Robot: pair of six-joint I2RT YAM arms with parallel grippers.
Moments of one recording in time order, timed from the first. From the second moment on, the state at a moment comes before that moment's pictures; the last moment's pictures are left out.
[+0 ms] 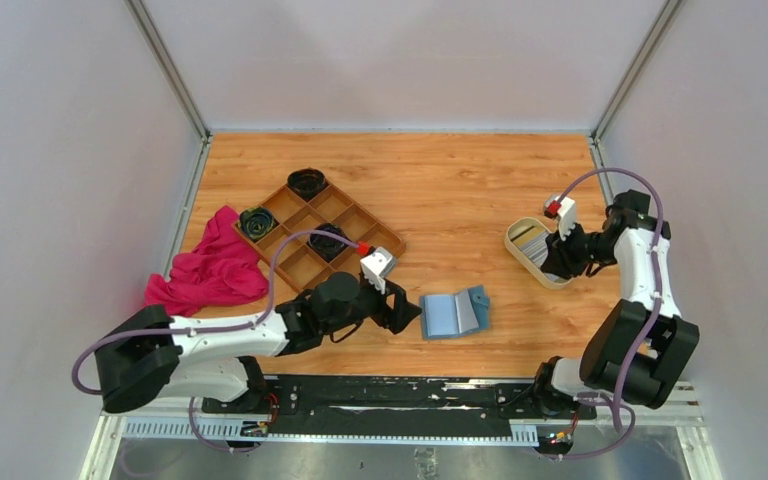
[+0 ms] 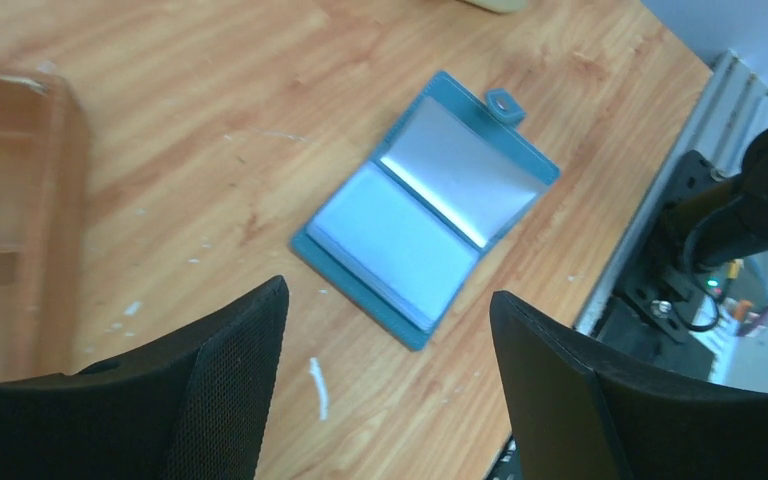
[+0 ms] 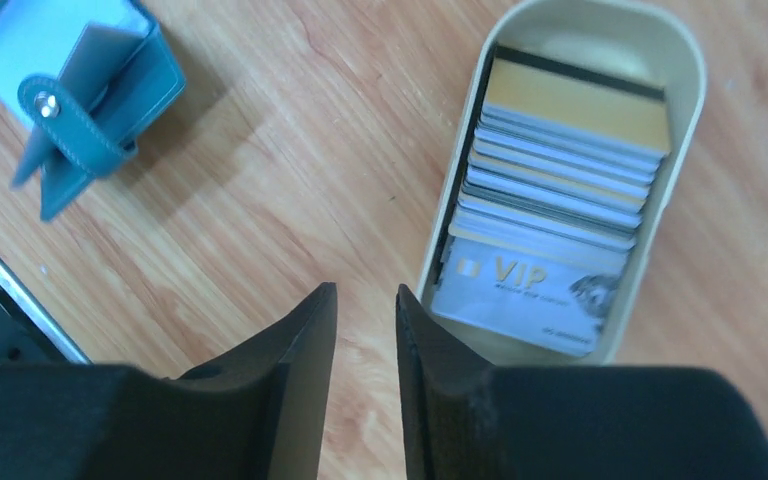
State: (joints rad) left arm -1.07 1.23 0.47 0.44 -0.05 -0.41; right arm -0.38 1.35 1.07 -1.09 -0.73 -1.24
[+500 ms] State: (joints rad) left arm -1.07 1.00 0.32 0.44 -0.28 -0.24; right arm -0.48 1.39 0.96 -0.74 -0.72 -0.57
